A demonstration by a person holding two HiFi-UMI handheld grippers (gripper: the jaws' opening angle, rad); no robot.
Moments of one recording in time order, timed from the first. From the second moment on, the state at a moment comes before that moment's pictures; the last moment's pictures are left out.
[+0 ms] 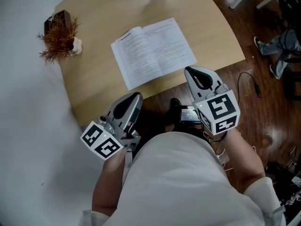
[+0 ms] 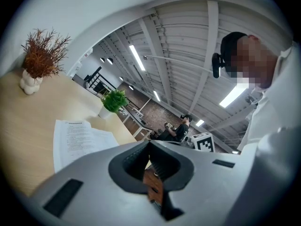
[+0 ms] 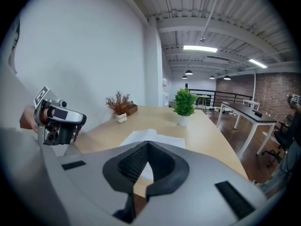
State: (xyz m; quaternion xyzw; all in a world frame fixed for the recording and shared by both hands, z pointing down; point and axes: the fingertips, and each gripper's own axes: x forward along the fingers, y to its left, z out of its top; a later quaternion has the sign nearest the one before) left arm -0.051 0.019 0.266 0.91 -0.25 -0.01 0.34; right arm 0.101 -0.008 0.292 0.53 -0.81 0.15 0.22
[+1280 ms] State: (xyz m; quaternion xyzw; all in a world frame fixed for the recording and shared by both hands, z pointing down) left arm -0.066 0.045 0.201 0.93 -0.23 -0.02 0.28; right arm 0.075 0.006 0.192 0.51 -0.84 0.09 0.17
